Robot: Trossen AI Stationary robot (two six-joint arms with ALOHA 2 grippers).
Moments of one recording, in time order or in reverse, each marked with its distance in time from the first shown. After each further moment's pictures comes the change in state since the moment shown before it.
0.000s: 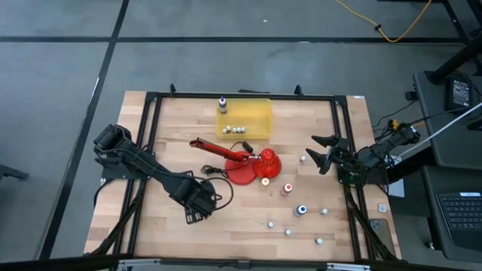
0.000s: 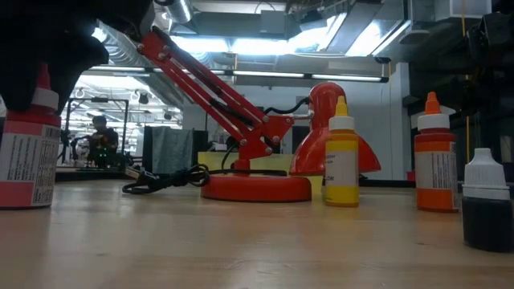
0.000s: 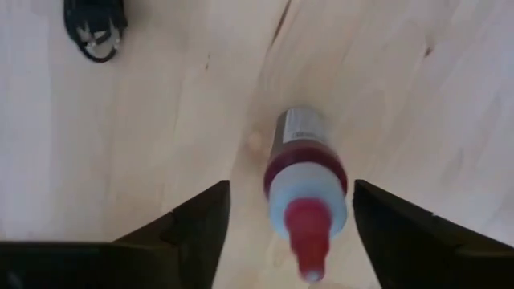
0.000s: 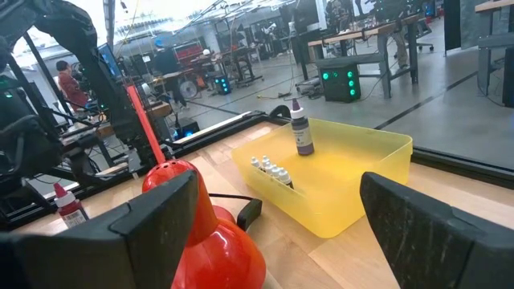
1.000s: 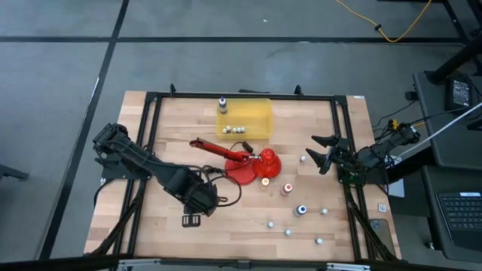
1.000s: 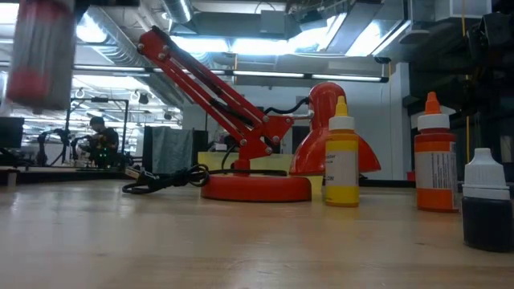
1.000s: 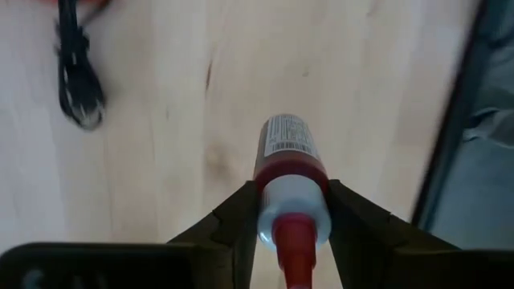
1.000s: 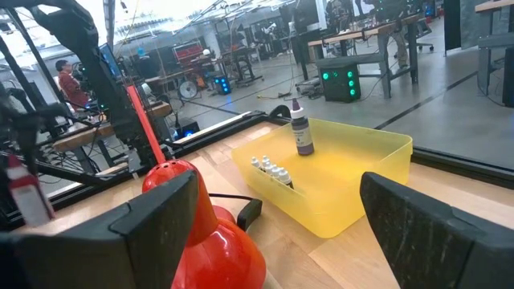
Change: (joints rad) left arm 0.024 -0.017 0.282 -0.152 0.081 0.236; right arm 0.000 0.000 0.000 0.000 0.000 0.000
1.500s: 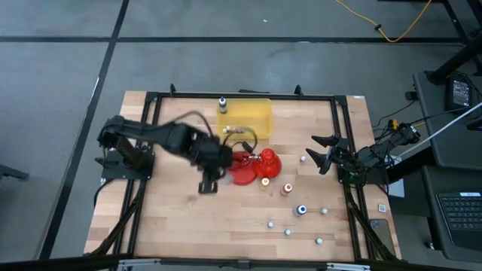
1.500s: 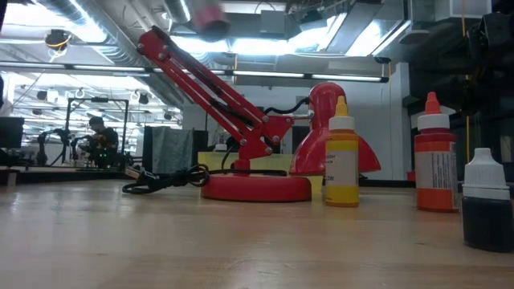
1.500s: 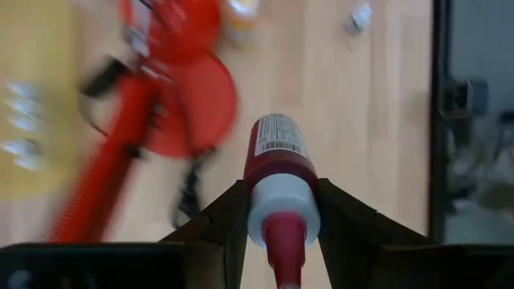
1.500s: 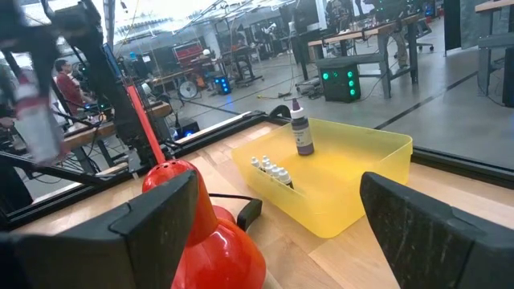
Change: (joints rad) left arm 0.269 0.000 0.340 -0.071 -0.075 0.329; right arm 0.000 0.000 0.000 0.000 0.000 0.000
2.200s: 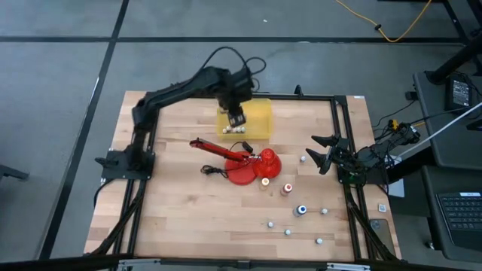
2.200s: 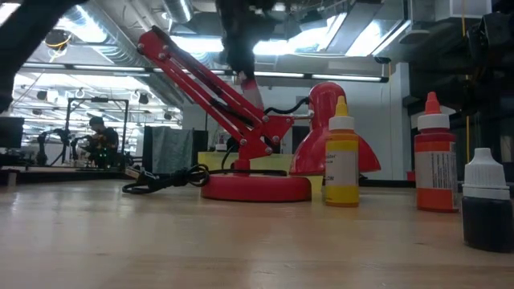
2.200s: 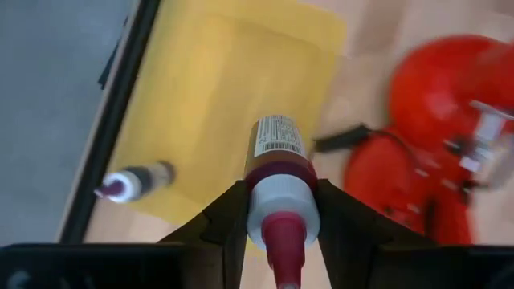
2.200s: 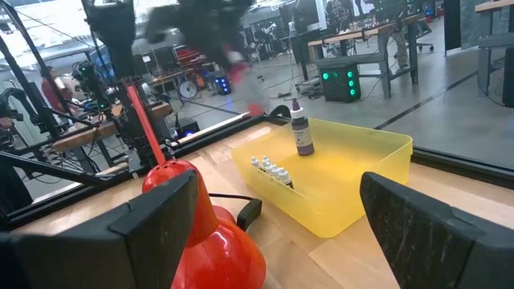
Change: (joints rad) left arm 0.603 0.304 0.272 -0.007 -0.011 0.303; right arm 0.000 0.000 0.000 0.000 0.000 0.000
